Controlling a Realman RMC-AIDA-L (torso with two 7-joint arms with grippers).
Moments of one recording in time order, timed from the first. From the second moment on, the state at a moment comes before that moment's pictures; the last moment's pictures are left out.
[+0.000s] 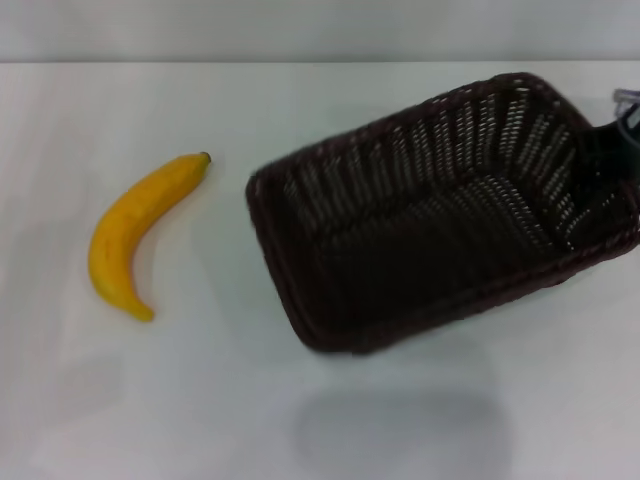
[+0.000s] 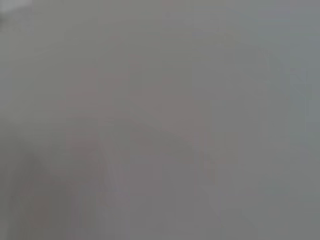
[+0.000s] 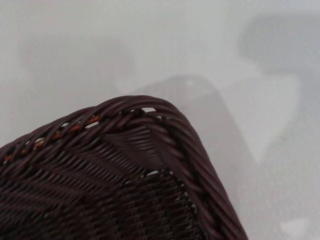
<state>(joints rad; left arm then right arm) -0.31 -2.06 0.68 0.23 -2.93 -1.54 2.81 0.95 2.01 -0.96 -1.06 0.29 1.73 0.05</state>
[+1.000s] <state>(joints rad) -0.38 -2.02 0.61 0.25 -2.93 -1.49 2.77 0.72 2.00 -1.36 -1.36 0.50 1.79 0.22</state>
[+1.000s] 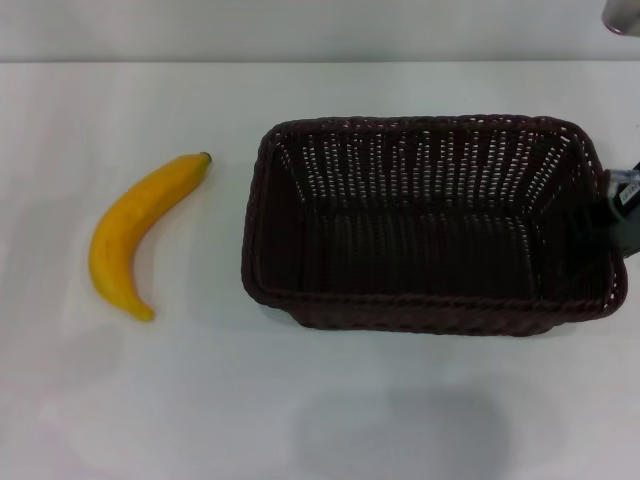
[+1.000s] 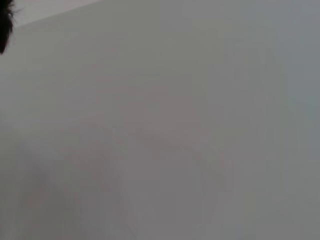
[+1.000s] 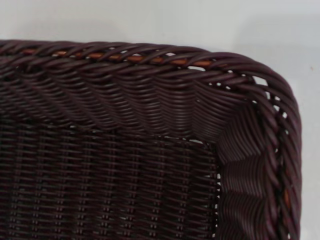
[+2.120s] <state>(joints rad) -0.37 -2.02 0.61 0.25 -2.93 -1.49 2.77 0.69 1.99 -1.16 -1.30 0.63 1.71 0.03</state>
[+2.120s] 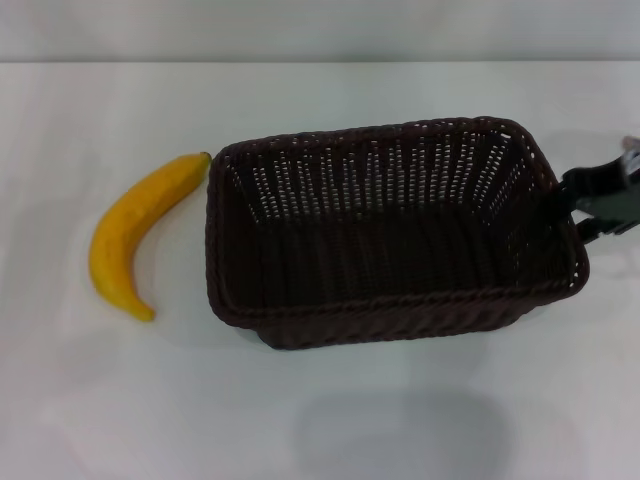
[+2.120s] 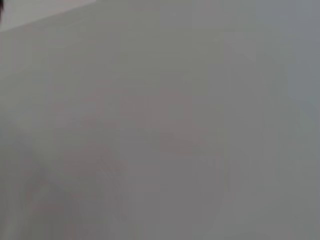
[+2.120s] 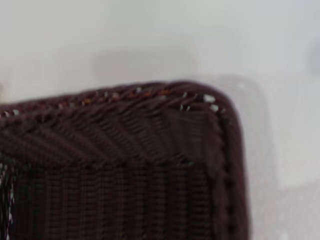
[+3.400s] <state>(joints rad) -0.39 -1.96 0.63 1.16 -1.15 -1.21 0.80 0.43 2.01 -0.41 -0.49 1.77 1.23 -2.23</state>
